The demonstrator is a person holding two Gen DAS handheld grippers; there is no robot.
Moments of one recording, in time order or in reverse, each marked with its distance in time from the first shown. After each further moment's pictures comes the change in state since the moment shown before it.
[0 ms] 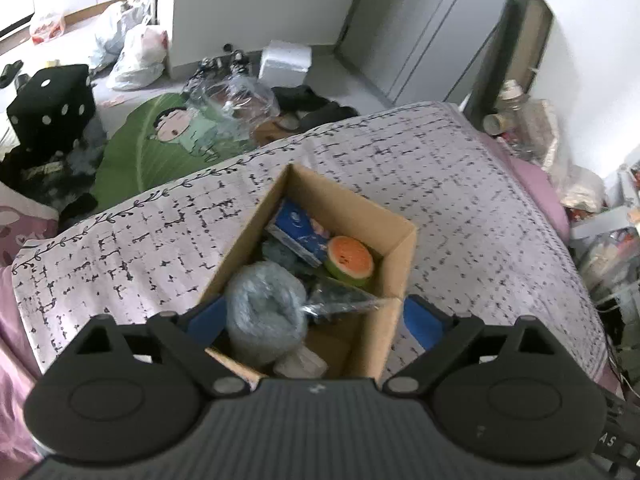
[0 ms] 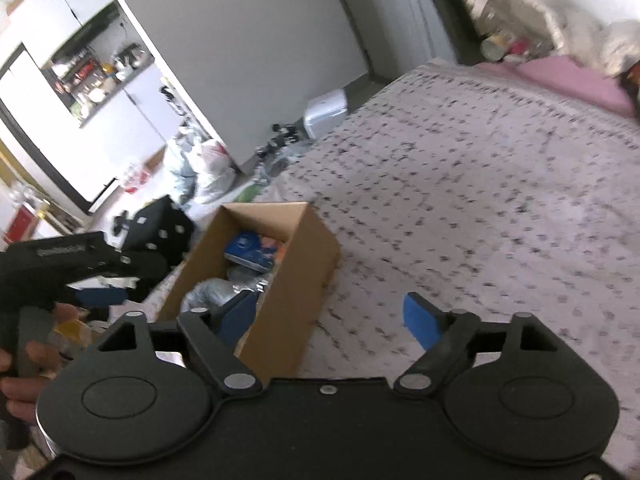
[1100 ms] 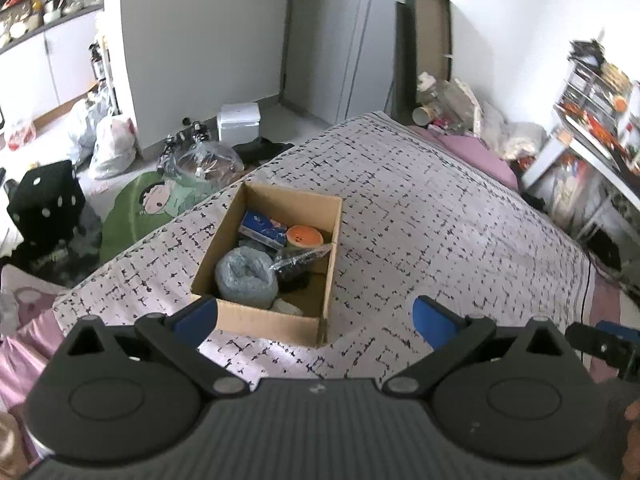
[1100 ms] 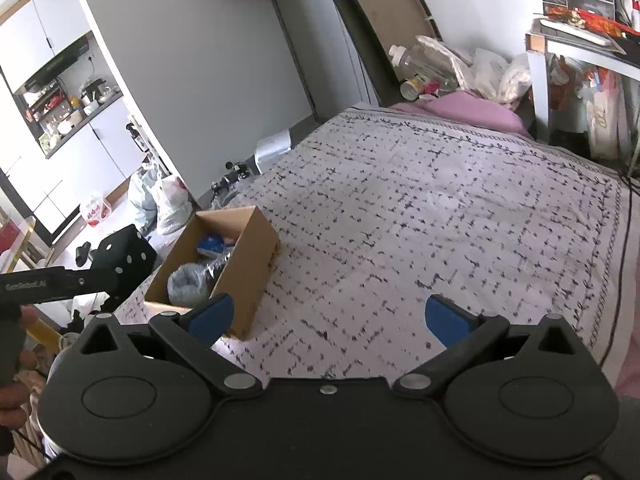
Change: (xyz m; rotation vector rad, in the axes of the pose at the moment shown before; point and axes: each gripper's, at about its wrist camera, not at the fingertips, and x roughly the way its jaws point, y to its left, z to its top) left arm -0.109 -0.047 -0.094 0.285 -0.154 -0.003; right arm -0.131 -0.023 -0.070 0.042 -0.122 -0.137
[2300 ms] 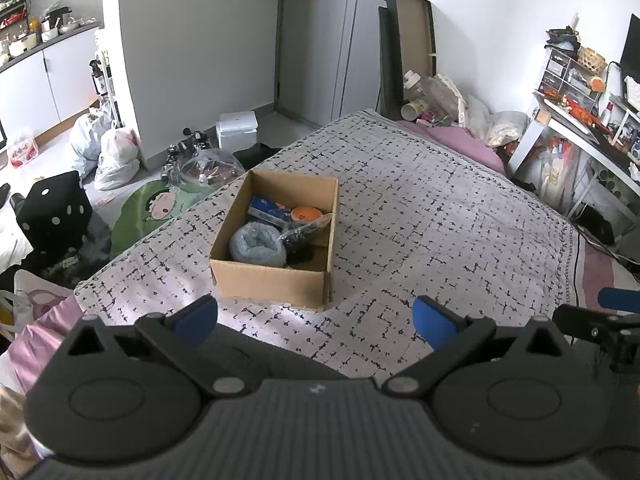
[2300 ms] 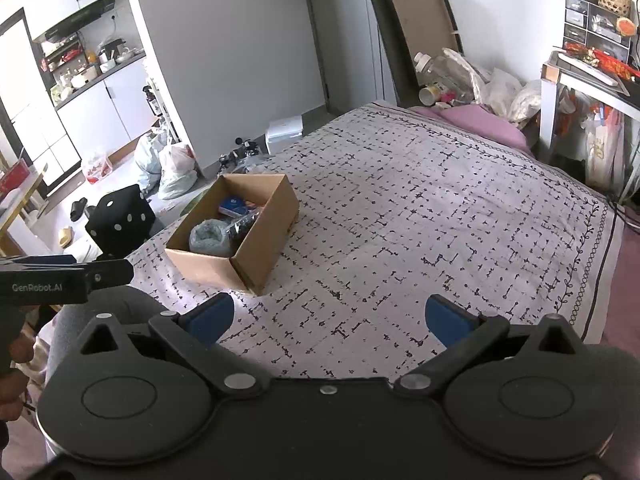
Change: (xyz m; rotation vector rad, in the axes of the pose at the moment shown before) left arm -0.049 0.003 -0.050 0.042 -0.033 0.003; right arm -0.040 0.052 -0.028 -0.142 0.021 -0.037
